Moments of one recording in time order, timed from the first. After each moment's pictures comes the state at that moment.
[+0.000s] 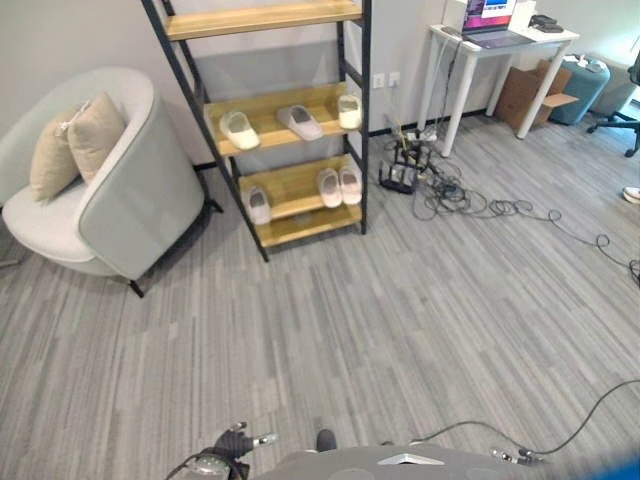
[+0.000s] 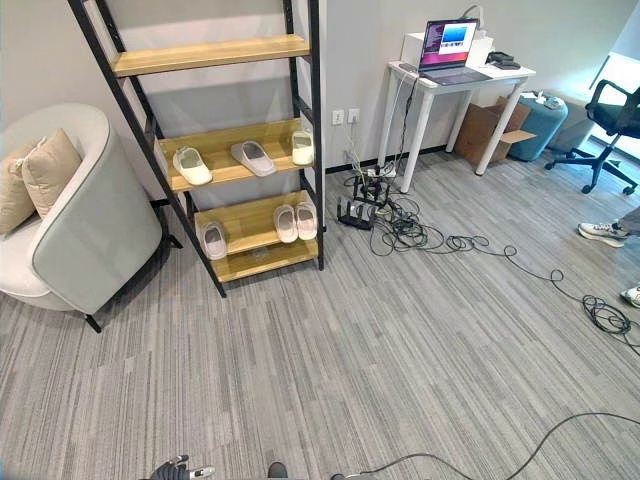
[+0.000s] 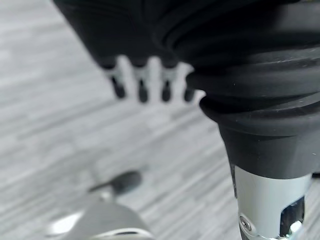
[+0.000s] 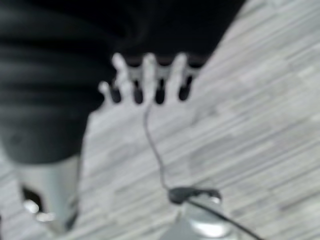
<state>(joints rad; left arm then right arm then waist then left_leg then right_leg) -0.02 0.25 -0.19 1.36 -0.15 -0.14 -0.01 0.09 -0.35 0.05 1.30 0.28 -0.07 0.08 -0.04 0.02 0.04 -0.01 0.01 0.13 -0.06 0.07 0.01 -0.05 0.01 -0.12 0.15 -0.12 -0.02</state>
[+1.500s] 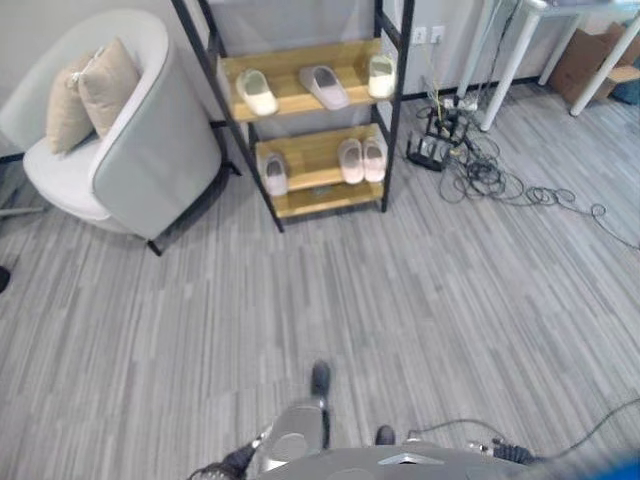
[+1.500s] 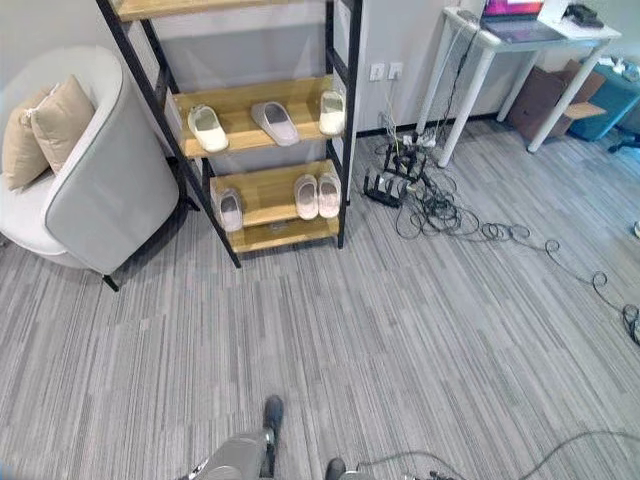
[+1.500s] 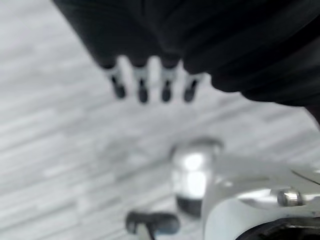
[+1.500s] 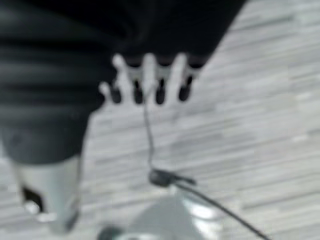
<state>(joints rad) 0.01 0.22 -0.20 1.45 -0.08 -0.11 -0.04 0.01 -0.32 0.19 1.31 0.21 -0.03 0.10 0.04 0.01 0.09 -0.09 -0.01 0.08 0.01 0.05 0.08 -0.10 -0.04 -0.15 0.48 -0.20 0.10</state>
